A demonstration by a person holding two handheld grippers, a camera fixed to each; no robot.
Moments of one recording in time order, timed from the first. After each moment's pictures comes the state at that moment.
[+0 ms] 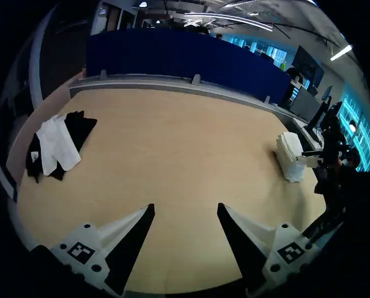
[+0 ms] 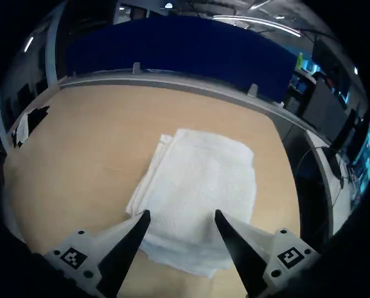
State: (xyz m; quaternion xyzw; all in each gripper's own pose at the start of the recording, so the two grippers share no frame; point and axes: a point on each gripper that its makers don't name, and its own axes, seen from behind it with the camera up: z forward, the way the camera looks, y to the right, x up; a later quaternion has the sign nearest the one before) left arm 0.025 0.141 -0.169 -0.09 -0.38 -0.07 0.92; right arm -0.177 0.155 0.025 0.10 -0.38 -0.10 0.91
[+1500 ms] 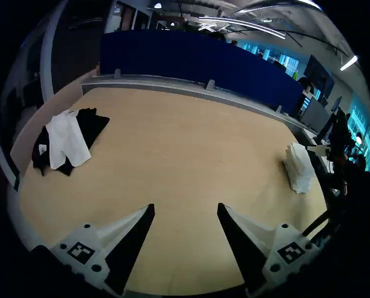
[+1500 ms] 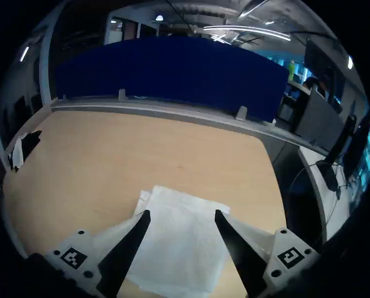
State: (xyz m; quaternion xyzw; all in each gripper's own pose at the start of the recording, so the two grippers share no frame) left arm 0.026 0.125 -0.158 -0.05 -0.37 -0.09 0.92; right arm -0.117 0.168 0.093 0.08 -0.34 -0.07 0.93
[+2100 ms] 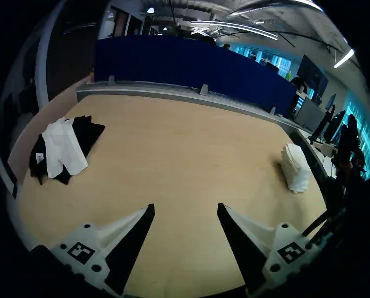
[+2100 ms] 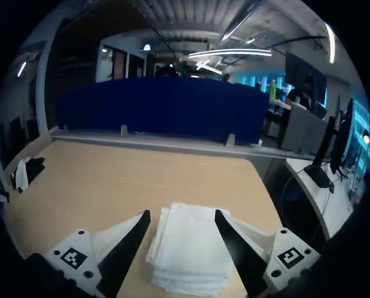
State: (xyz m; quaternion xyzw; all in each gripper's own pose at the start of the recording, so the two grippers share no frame) left arm 0.034 0.123 -0.147 -0.07 -0.35 -0.08 0.93; right arm -0.047 0.133 0.048 0.04 -0.22 -0.03 0.97
